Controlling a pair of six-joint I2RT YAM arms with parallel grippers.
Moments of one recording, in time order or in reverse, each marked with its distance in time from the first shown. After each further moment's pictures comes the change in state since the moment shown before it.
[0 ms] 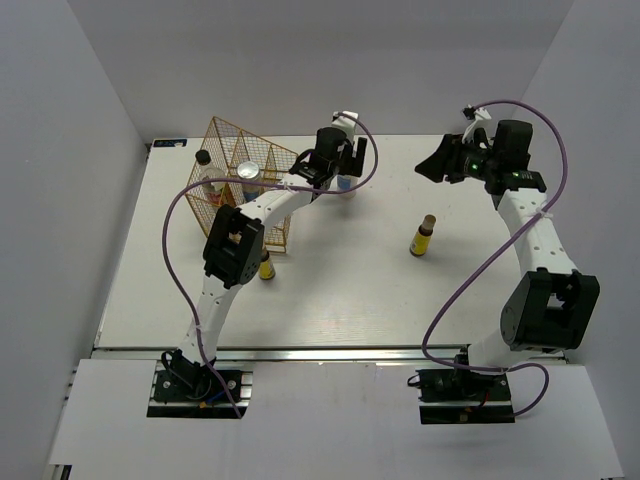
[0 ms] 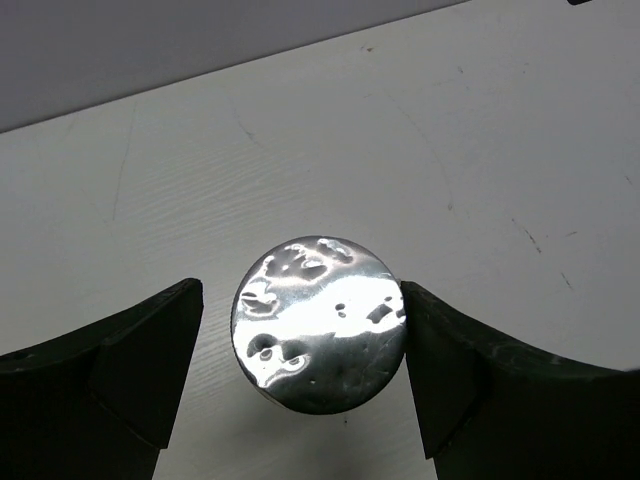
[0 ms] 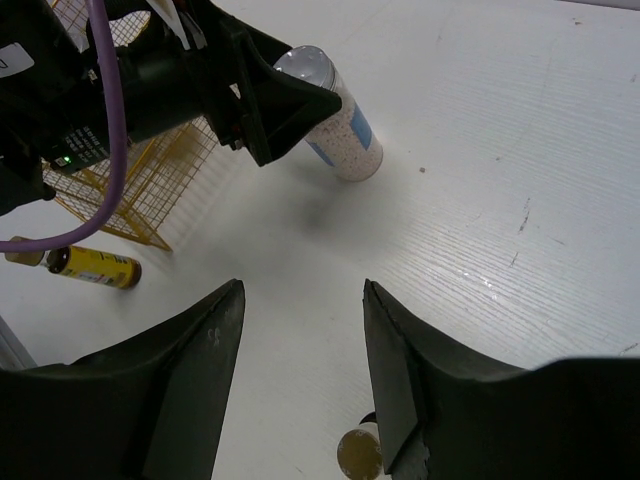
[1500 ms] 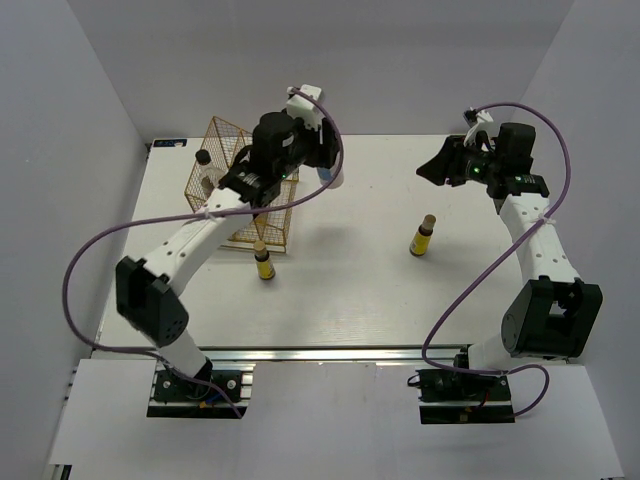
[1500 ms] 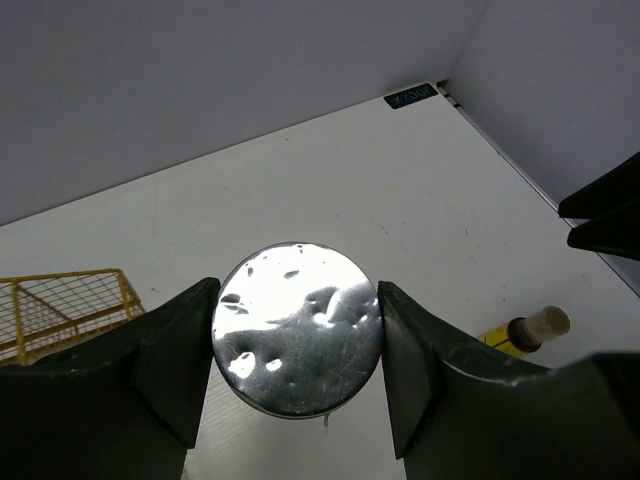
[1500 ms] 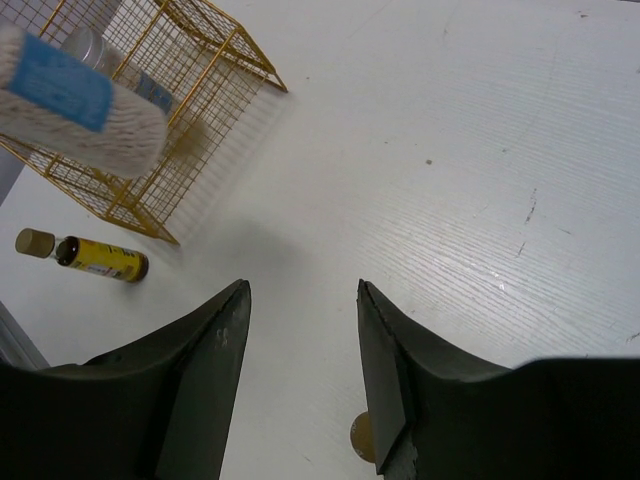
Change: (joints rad) left arm -0.001 -0.687 -0.413 -0.054 0.148 -0.011; right arm -0.005 -0.047 -0.031 -0.013 -0.003 0.001
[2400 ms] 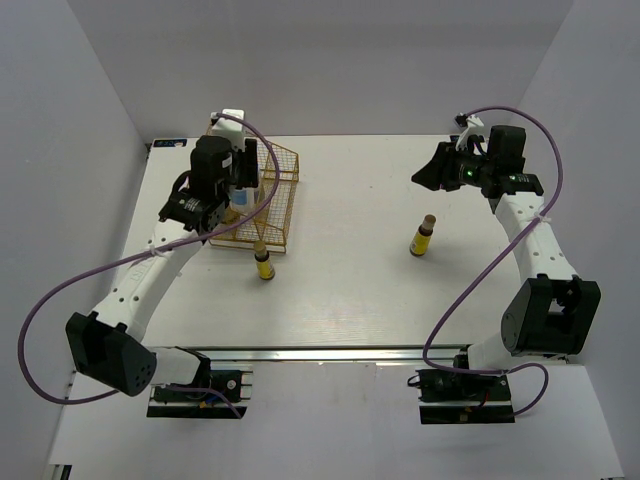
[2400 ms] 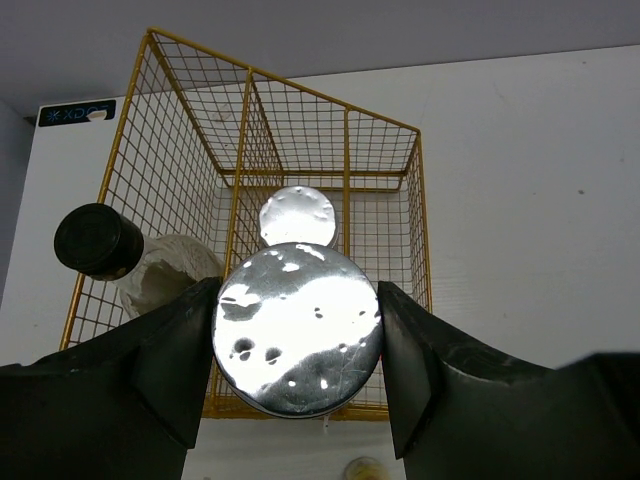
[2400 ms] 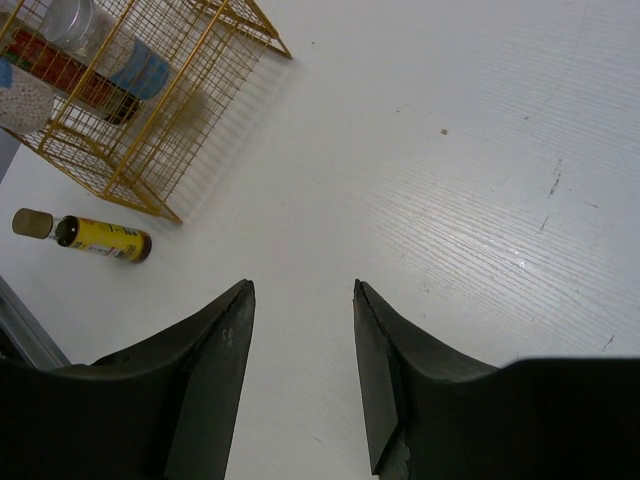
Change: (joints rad) left arm 0.208 -0.351 -0.308 -0.198 -0.274 0.083; right arm 0.033 0.011 0.003 -0.072 0.024 -0.021
